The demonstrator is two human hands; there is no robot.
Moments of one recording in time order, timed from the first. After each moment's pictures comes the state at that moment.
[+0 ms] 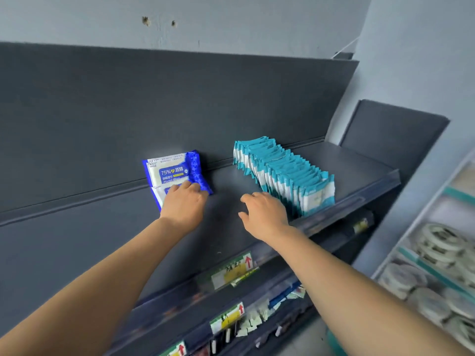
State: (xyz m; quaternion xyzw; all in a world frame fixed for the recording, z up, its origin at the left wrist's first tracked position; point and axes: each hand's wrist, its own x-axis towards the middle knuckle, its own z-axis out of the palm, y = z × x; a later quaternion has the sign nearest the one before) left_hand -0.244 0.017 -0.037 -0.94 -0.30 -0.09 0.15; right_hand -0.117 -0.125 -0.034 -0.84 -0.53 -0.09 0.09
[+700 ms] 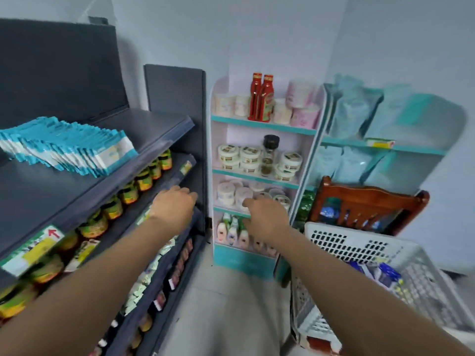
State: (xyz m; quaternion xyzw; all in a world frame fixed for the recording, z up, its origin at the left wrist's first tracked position) left_hand -0.164 -0.318 -0.053 -0.99 0.07 -0.07 0.12; right_hand -0.165 -0.531 -0.059 -0.98 -0.17 -0.05 0.03
